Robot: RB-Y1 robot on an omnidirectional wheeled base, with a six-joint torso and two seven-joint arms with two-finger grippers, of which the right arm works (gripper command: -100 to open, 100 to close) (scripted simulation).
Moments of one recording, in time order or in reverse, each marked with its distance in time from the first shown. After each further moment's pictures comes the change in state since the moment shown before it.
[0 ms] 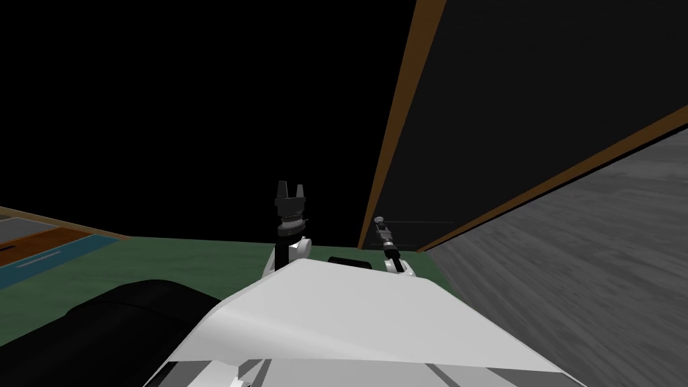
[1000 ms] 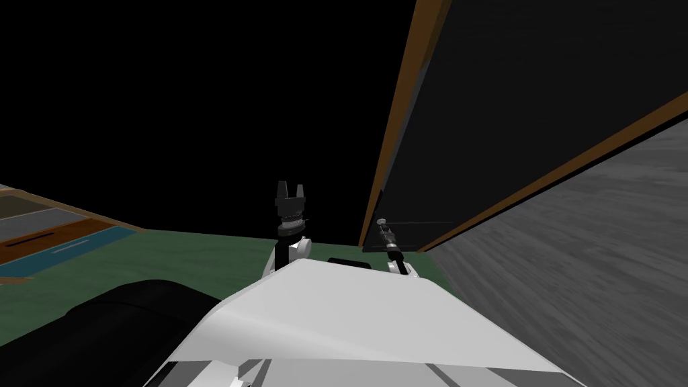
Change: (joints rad) arm 0.012 -0.037 0.011 0.015 -0.056 -0.001 -0.166
